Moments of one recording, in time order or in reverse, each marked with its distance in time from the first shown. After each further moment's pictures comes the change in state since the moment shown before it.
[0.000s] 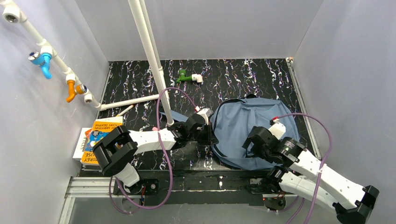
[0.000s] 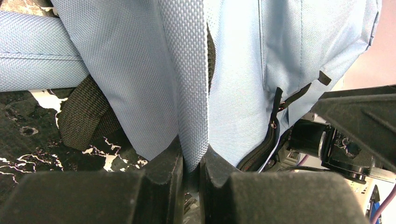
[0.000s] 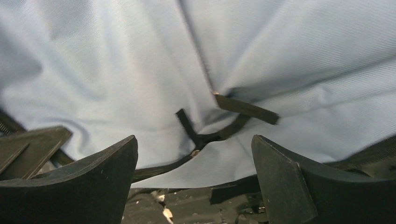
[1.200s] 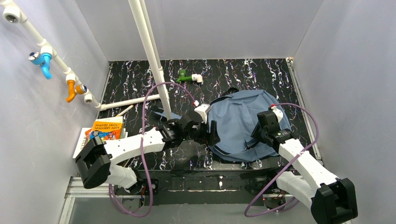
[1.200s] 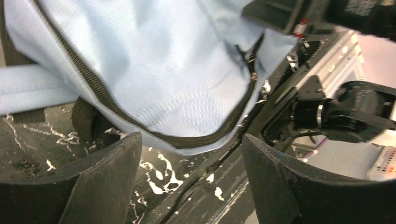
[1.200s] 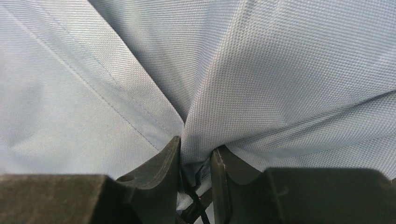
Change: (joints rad) left arm -0.054 -0.218 0.099 -0.309 -0.101 0.198; right arm -0.489 0.216 -0.132 0.512 -0.179 -0.489
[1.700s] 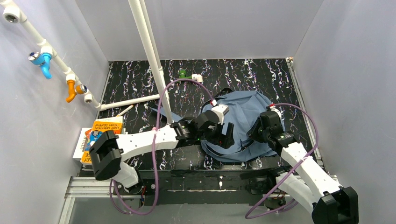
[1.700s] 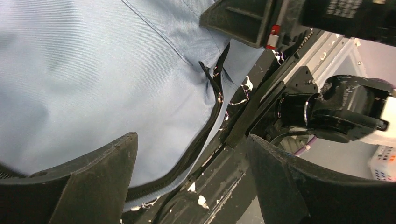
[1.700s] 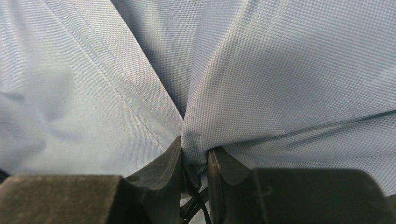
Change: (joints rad) left arm -0.109 0.119 0.196 -0.063 -0.048 0.042; right arm -0.005 -0.063 0.000 0.013 -0.160 -0.008
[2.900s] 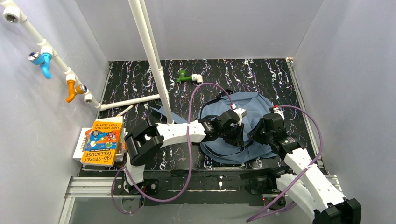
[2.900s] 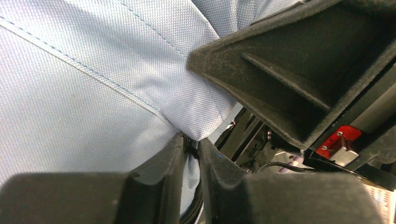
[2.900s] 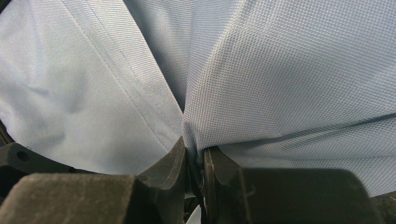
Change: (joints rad) left arm 0.000 0.432 0.251 0.082 0.174 -0.080; right arm 0.000 -0.112 -0.001 -0.055 -0.027 0.045
